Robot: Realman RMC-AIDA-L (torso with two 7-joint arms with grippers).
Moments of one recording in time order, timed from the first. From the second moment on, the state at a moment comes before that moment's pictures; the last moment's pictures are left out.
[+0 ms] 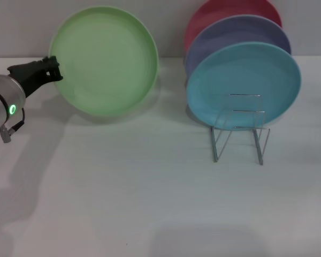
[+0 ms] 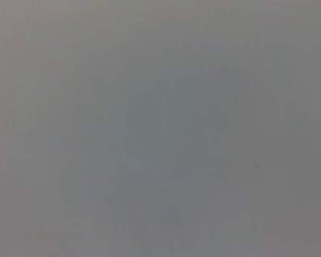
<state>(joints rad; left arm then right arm) -0.29 -2.07 -1.50 -1.16 2.41 -0.17 0.27 0.55 1.99 0.15 -0.23 -1.31 -1.10 0.68</state>
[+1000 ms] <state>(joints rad) -0.36 -2.07 -1.15 -0.49 2.62 1.03 -0.18 0.56 1.99 0.13 -0.23 -1.31 -1.08 0.68</state>
